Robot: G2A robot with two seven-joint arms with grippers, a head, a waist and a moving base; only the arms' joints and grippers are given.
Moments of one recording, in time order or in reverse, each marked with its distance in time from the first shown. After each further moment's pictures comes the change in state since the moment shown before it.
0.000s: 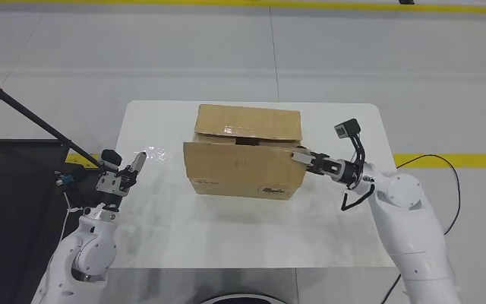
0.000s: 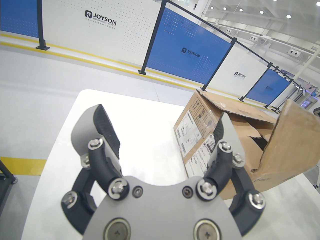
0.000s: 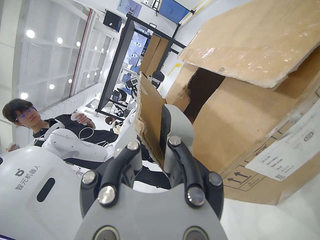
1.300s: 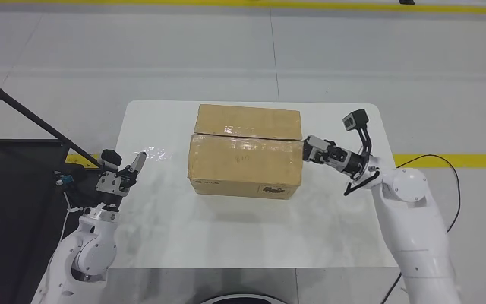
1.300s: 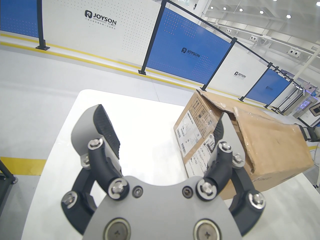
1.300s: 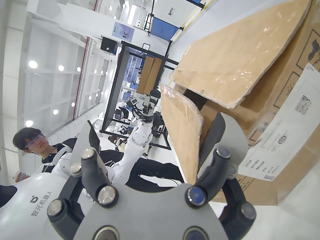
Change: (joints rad) left arm 0.000 0.000 0.000 0.000 0.000 0.000 0.000; right arm 0.017 -0.023 0.048 0.003 -0.022 0.146 -0.060
